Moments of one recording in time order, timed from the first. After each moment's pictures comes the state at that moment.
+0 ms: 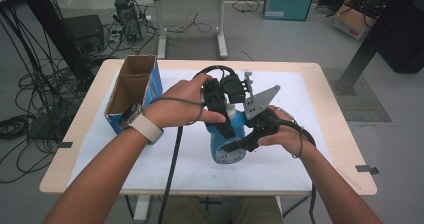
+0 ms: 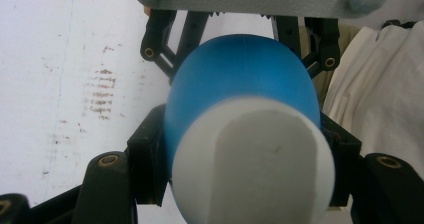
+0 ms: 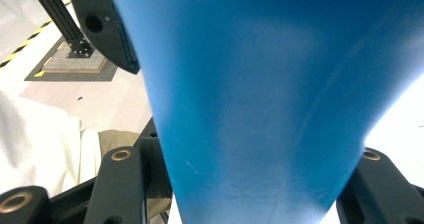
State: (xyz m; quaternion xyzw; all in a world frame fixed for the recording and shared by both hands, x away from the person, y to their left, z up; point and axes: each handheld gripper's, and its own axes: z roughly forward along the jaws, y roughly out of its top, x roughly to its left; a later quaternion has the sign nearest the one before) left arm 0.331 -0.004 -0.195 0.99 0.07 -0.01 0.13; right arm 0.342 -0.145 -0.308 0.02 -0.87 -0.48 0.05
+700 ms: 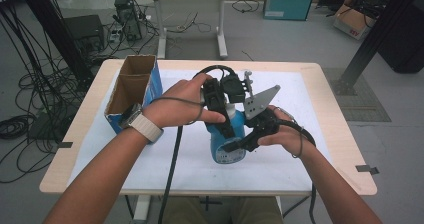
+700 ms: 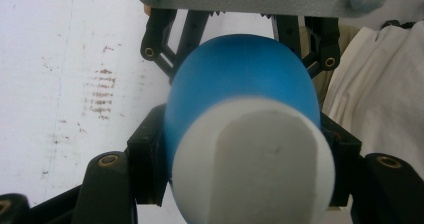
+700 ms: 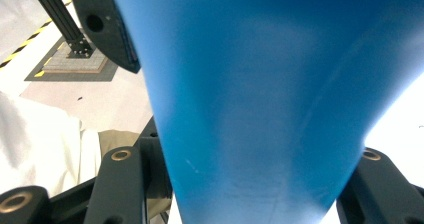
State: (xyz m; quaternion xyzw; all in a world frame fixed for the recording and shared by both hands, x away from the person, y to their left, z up) left arm 0.331 -0.003 -0.196 0.99 0.08 -0.01 0.14; right arm 0.343 -0.144 -0.308 0.02 -0.87 -0.48 0.05
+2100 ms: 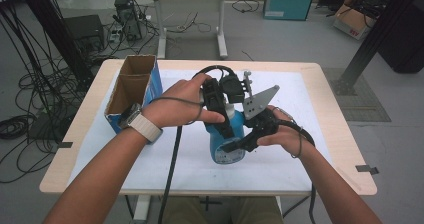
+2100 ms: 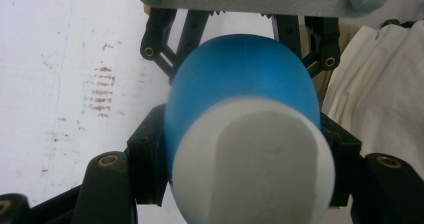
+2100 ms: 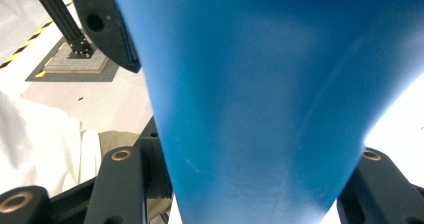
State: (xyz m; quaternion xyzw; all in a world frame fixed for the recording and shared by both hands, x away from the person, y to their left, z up) left arm 0.331 -0.002 -0.196 0.99 0.08 -0.01 0.14; right arm 0.343 -0.143 -0.309 0.03 -0.87 -0.49 0.05
